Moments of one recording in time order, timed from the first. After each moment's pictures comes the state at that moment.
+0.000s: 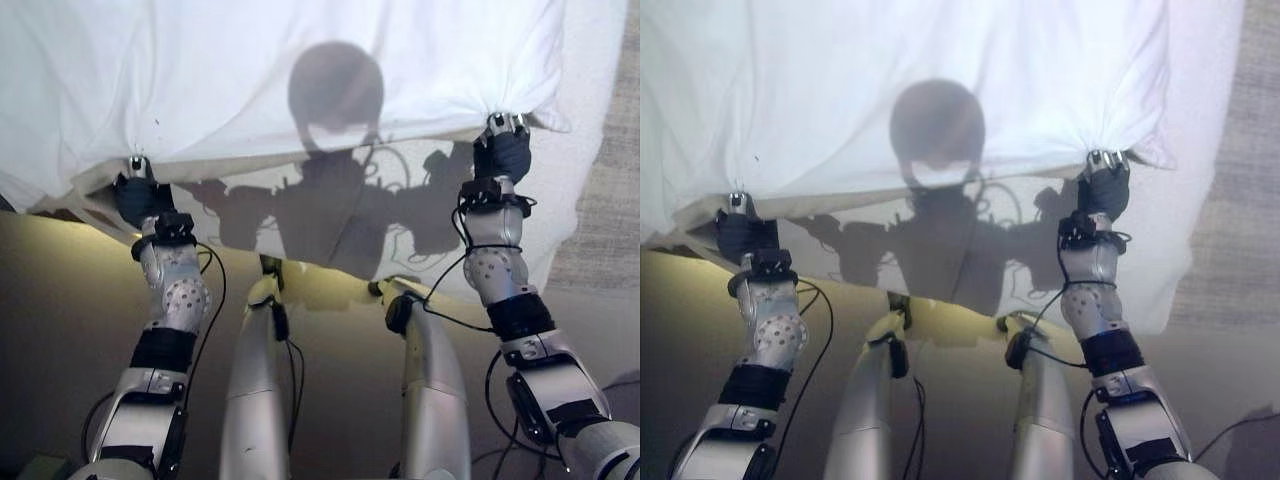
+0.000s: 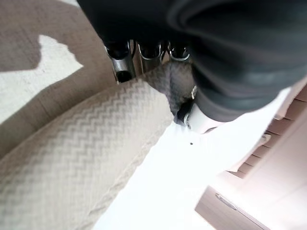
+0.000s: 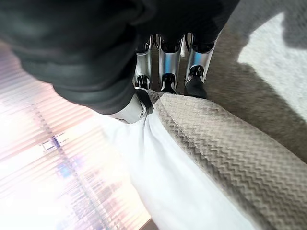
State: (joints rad) left arm -0.45 0.40 0.04 0.25 -1.11 -0.52 0.25; right arm -0.65 -0.36 0.09 0.28 0.98 -0.40 -0.26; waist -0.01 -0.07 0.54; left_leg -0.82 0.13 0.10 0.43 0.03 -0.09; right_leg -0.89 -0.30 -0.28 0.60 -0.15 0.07
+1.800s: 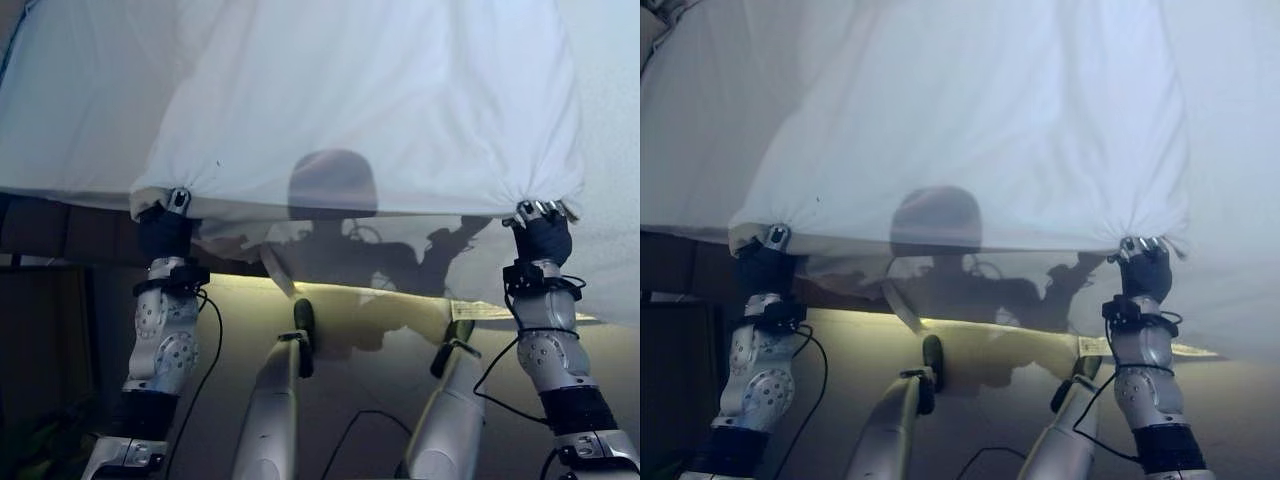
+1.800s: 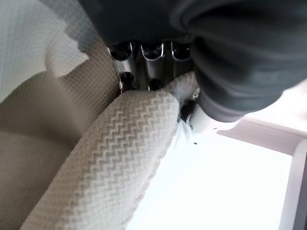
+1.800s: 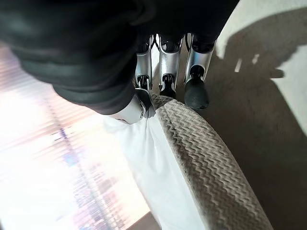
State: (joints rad) left arm -0.23 0.44 0.02 0.02 -0.88 -0.38 0.10; right arm -0.26 -0.42 -0.07 0.10 0.87 -0.30 -0.21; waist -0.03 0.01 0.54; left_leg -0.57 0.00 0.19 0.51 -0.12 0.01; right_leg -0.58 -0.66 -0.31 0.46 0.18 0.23
